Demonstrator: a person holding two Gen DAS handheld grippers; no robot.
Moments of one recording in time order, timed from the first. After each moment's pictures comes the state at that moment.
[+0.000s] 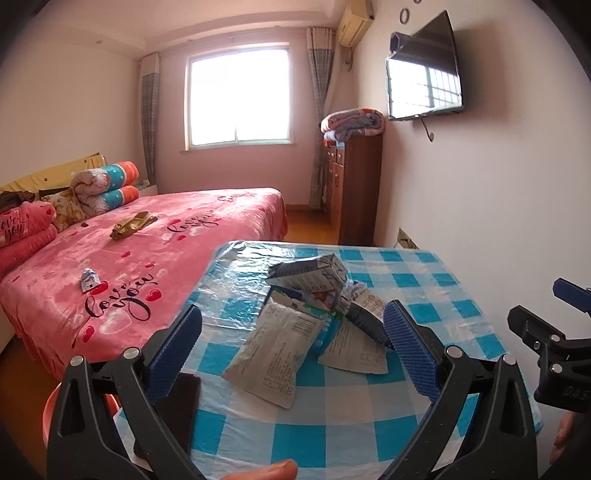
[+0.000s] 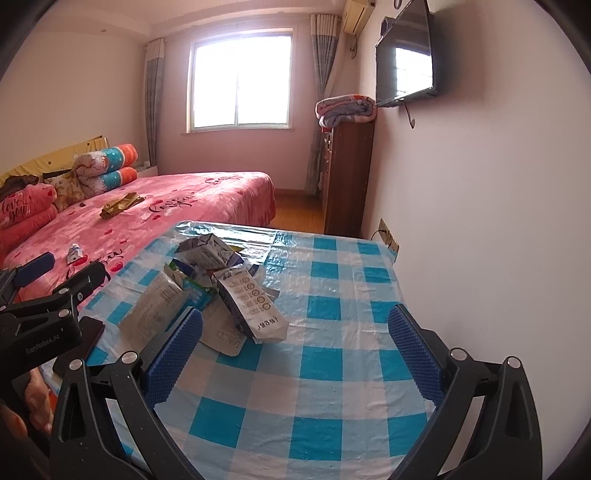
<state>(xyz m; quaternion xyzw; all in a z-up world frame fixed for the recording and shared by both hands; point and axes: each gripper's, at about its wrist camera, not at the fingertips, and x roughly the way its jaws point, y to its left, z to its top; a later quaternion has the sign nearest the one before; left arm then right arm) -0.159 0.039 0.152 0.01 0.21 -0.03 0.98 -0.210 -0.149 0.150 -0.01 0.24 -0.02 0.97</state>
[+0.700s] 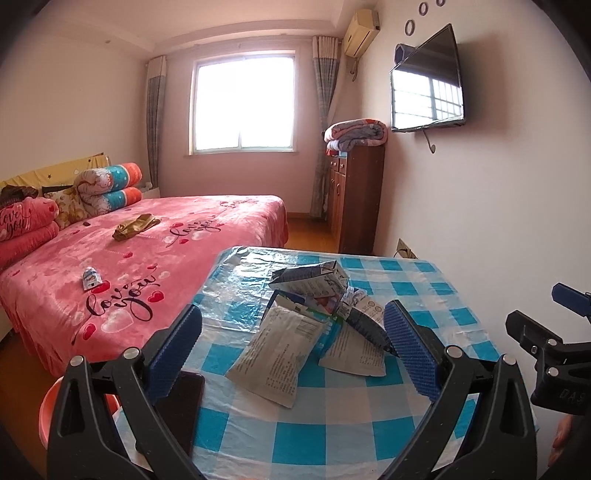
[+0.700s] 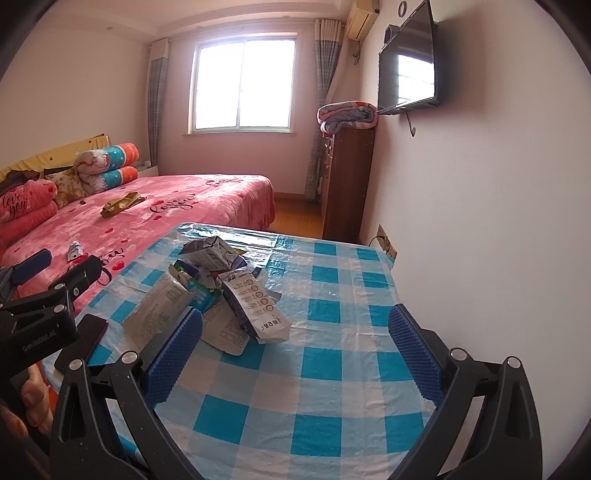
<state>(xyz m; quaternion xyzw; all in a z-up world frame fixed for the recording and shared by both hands) -0.170 0.046 0.154 0.00 0.20 -0.03 0.98 -0.217 -0.142 0.154 -0.02 0.24 -0.03 0.97</state>
